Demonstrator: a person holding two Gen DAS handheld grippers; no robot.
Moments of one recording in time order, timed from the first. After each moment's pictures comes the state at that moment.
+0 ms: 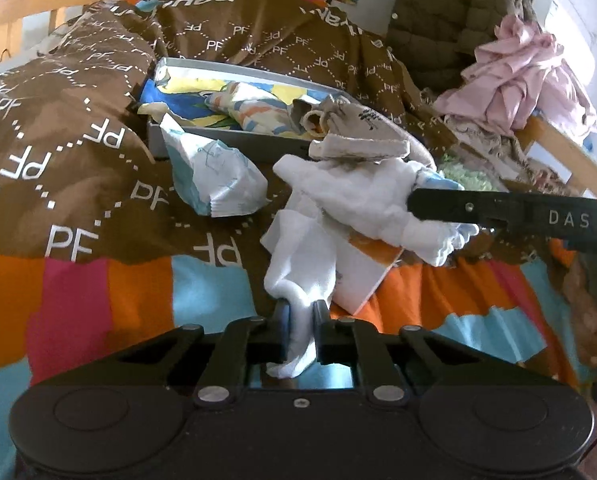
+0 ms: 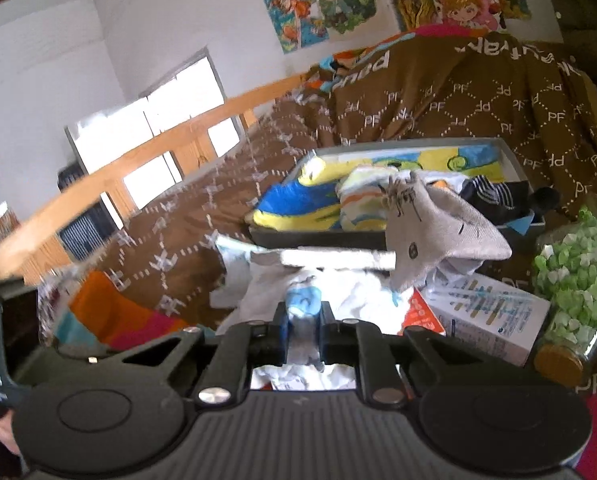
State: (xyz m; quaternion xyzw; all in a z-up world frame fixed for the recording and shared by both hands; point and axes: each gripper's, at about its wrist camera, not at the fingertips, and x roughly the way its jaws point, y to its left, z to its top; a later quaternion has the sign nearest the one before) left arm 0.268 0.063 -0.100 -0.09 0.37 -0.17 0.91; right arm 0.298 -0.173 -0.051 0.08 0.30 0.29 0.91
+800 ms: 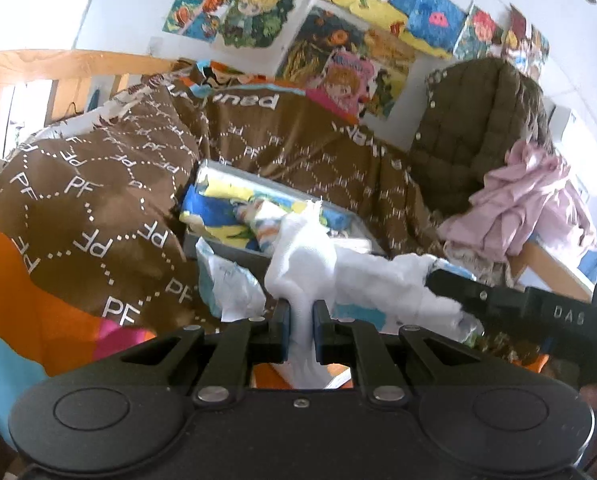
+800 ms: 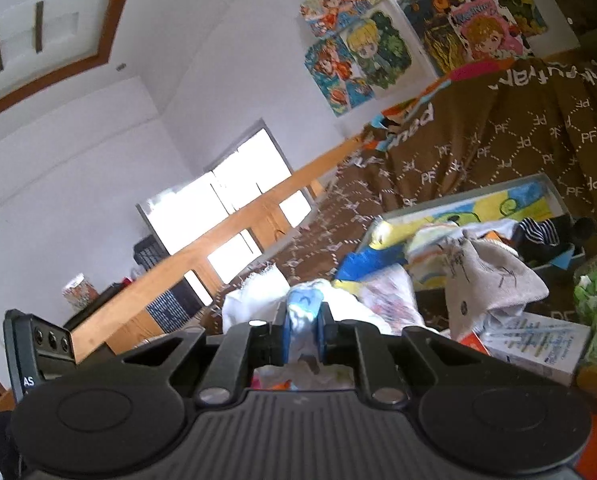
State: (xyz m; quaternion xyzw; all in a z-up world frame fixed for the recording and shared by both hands) left arm 0.217 0.073 -0.024 -0.18 0.24 -0.10 0.95; right arm 0.279 -0.207 -0.018 0.18 0.21 0.38 0.88
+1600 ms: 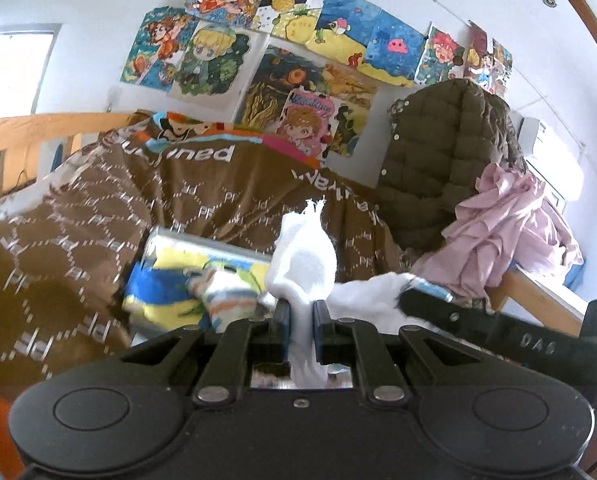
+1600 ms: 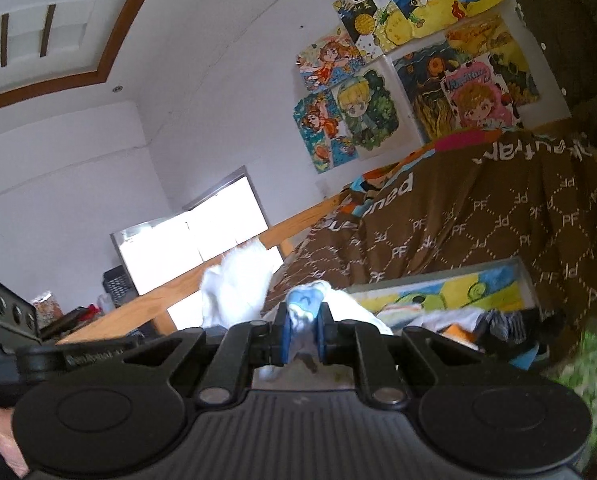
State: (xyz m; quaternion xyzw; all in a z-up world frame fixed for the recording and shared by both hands) left arm 0.267 0.038 0.020 -0.15 0.17 -0.14 0.97; right arm 0.323 -0.216 0.005 0.15 0.13 0.33 0.92
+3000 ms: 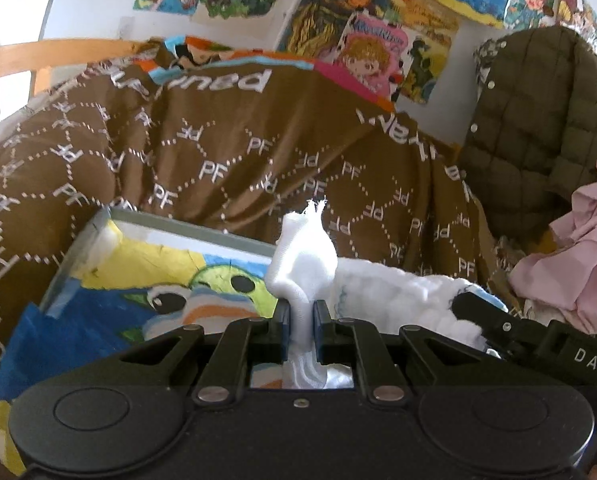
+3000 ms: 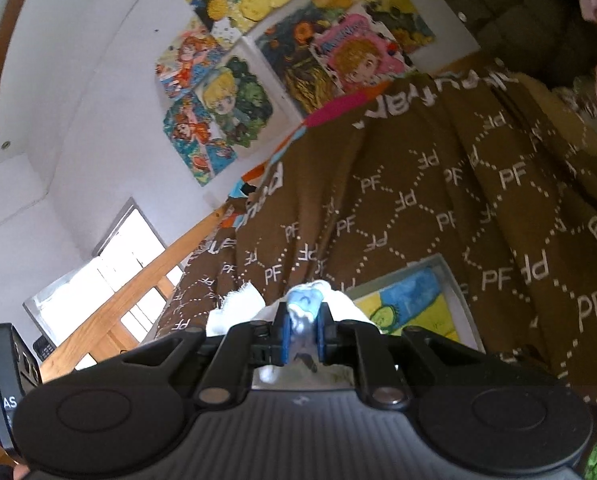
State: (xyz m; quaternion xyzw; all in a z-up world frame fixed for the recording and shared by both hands) left arm 0.543 -0.002 -0.041 -0.15 0.28 -0.07 0.95; right arm 0.537 -0.252 -0.060 0.26 0.20 0.21 0.92
